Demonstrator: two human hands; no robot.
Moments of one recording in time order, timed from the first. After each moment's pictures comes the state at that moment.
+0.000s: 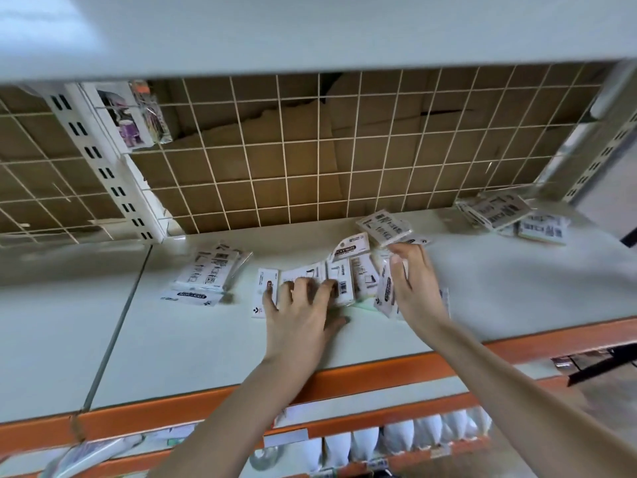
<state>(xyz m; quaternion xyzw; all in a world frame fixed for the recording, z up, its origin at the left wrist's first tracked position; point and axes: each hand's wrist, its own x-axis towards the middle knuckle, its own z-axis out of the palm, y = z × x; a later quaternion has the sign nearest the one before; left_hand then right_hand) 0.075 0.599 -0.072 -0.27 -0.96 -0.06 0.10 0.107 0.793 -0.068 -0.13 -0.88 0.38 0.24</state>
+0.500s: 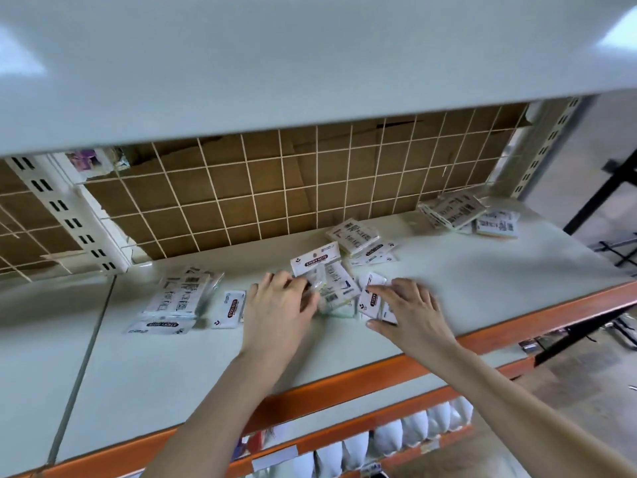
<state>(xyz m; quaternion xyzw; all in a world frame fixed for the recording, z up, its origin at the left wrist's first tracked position) 0.055 0.612 -0.036 -0.30 -0.92 -0.18 0.14 0.154 0.811 -0.069 -0.17 -0.98 0.11 0.02</state>
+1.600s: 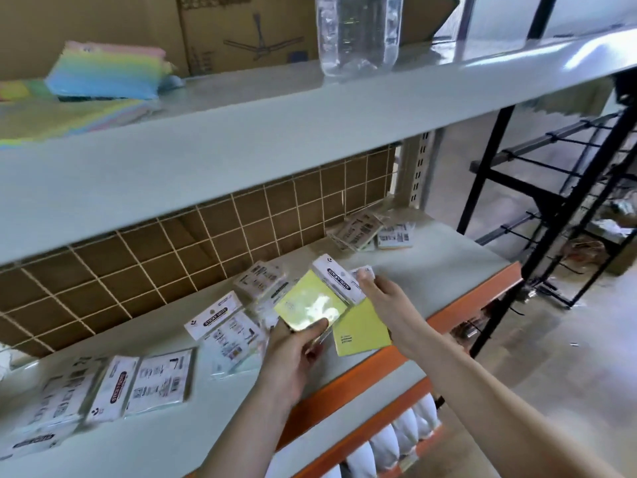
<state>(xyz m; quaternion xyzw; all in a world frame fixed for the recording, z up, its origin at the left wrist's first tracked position) 0.119 0.754 -0.029 -0.02 -0.51 -0.77 -0.37 0.186 0.910 -0.026 -0.31 -0.66 0.67 0.16</state>
